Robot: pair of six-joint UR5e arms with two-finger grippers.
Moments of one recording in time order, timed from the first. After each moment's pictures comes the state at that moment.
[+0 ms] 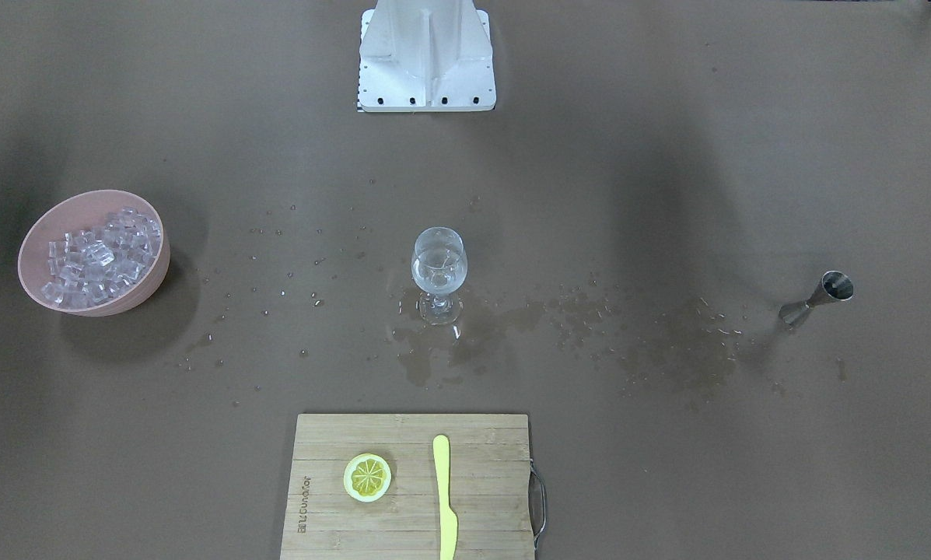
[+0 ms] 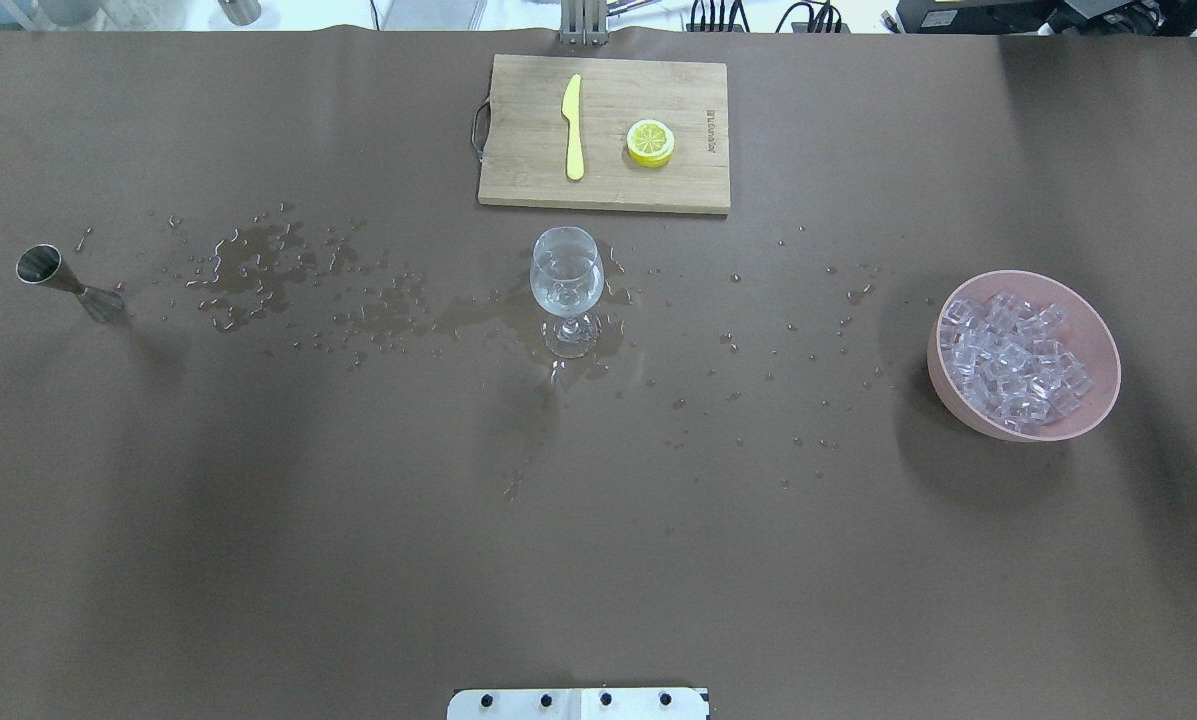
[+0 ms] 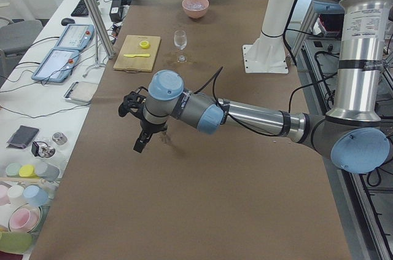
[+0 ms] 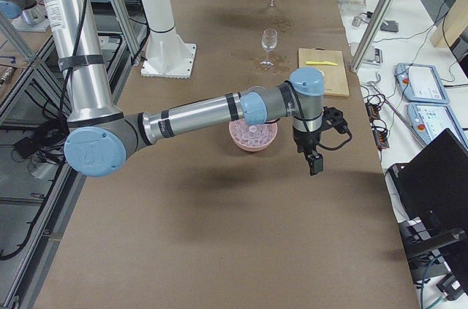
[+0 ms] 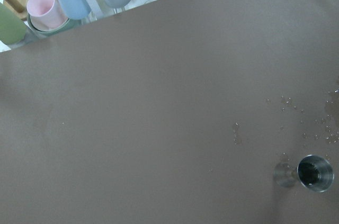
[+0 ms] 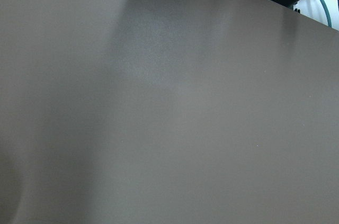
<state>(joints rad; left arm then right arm) -1.60 -1.59 -1.76 -1.90 -2.33 -0.01 1.48 -1.39 1.67 -1.54 2.14 -0.06</state>
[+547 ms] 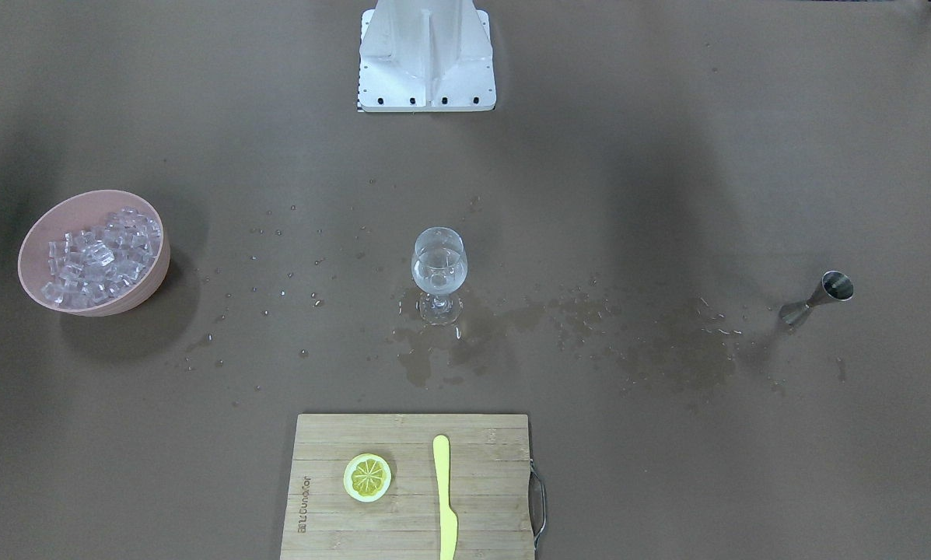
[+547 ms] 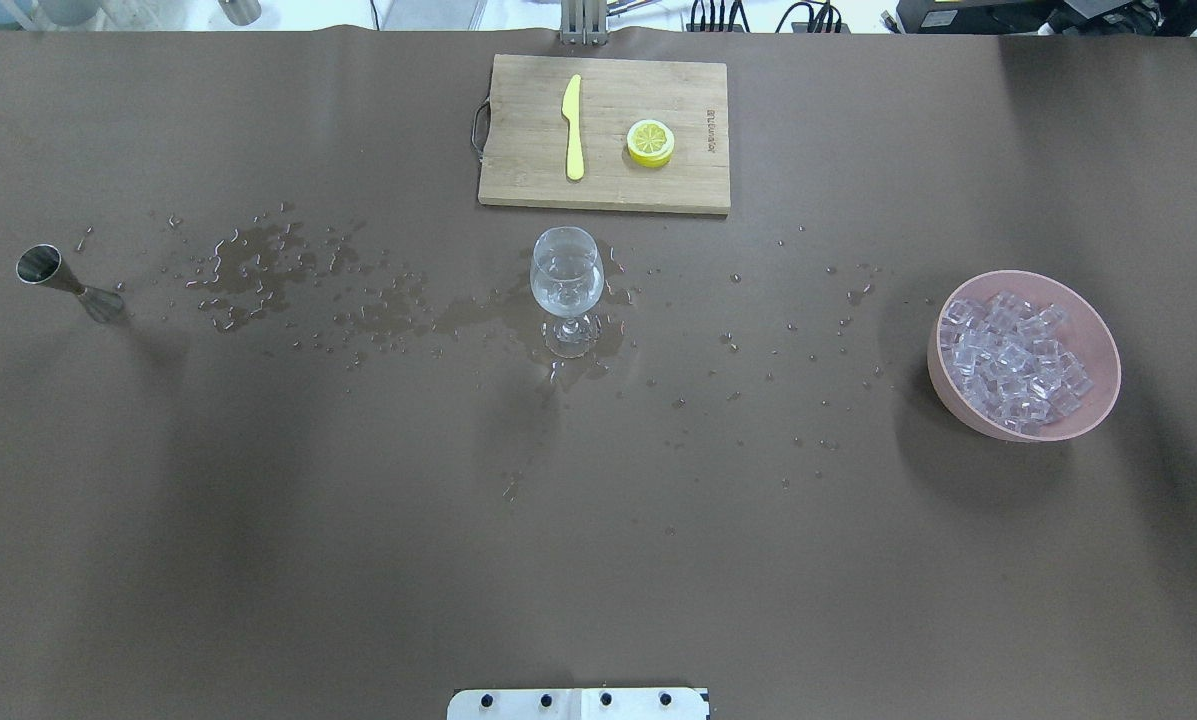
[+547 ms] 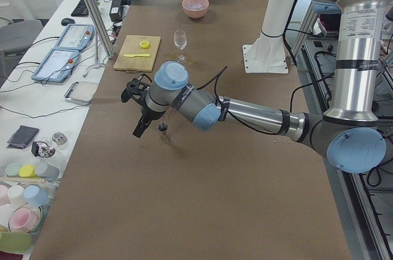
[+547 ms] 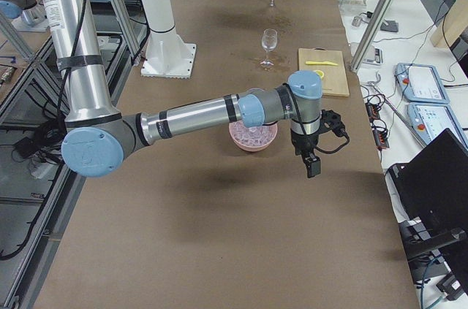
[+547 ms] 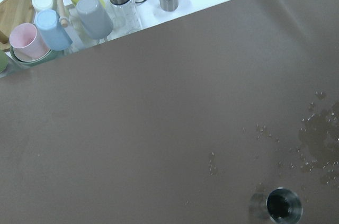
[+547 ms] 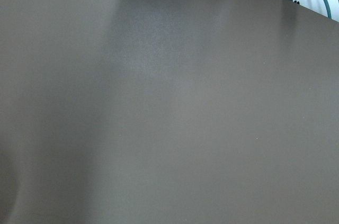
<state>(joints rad) -1.52 -1.55 -1.79 -2.16 -2.28 -0.30 1.48 -1.40 1.67 -1.54 2.14 -0.05</state>
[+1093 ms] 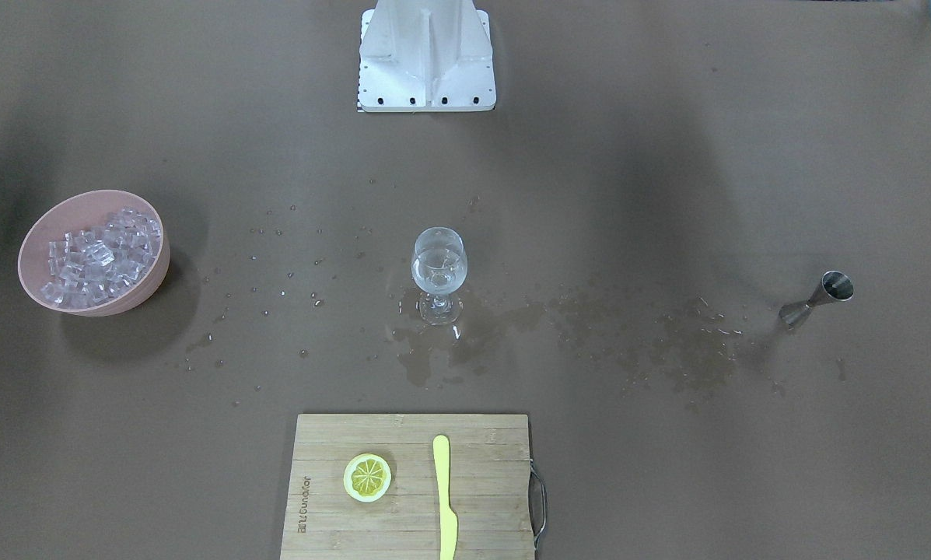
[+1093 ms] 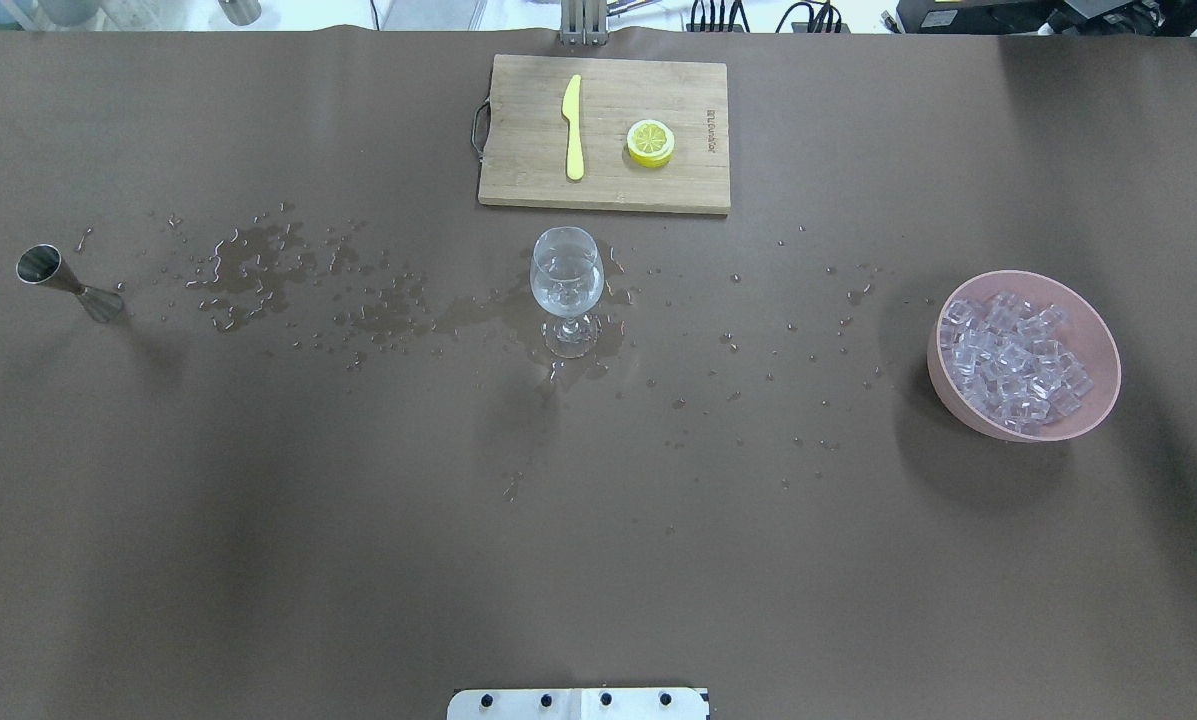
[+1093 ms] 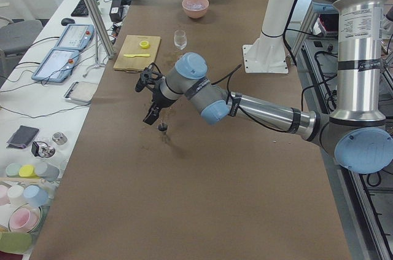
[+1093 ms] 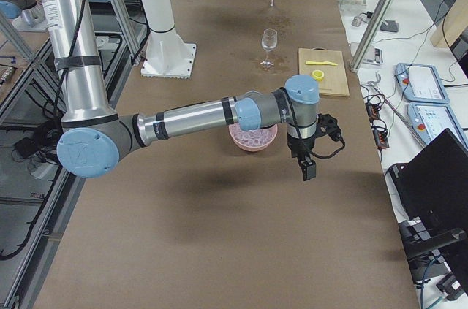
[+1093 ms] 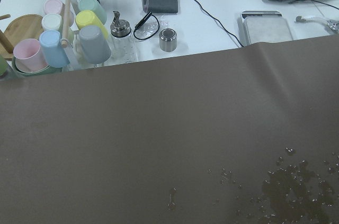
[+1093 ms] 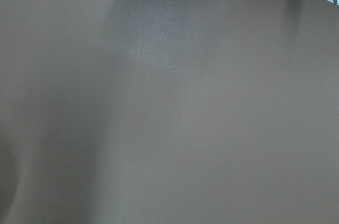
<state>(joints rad) -1.31 -1.44 -2.00 -2.22 -2.01 -0.70 1.48 -1.42 1.67 -1.54 2.16 -0.05</state>
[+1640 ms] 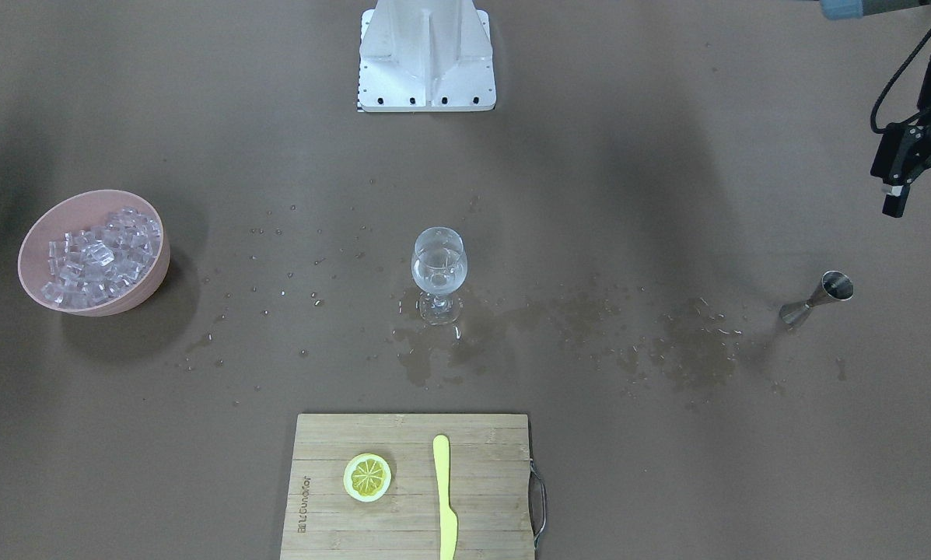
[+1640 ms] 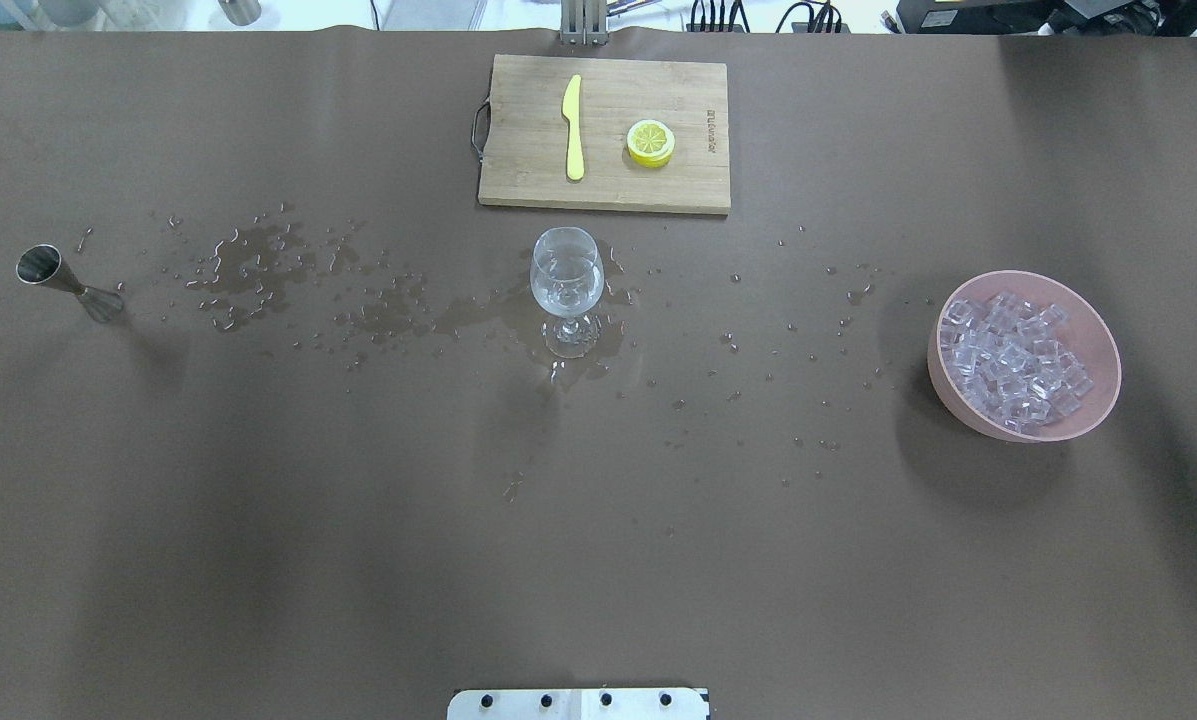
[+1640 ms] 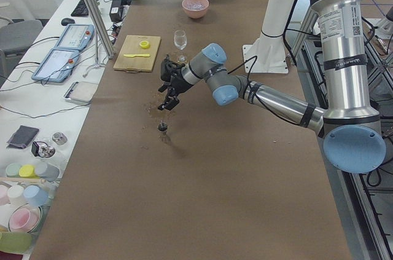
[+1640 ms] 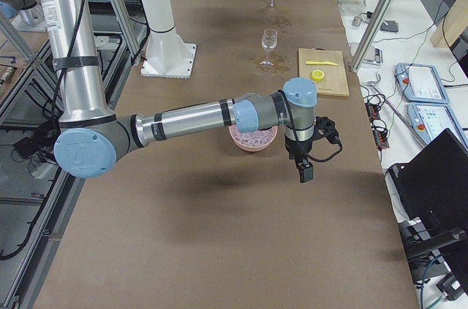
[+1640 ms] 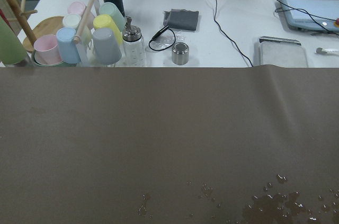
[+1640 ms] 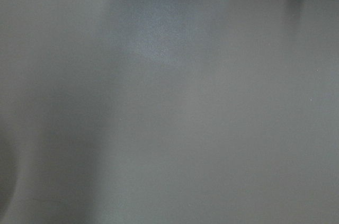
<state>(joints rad) -0.99 -1.38 -2.09 -2.22 -1.50 -1.08 1.48 -1.43 1.68 -1.54 2.16 -0.05</state>
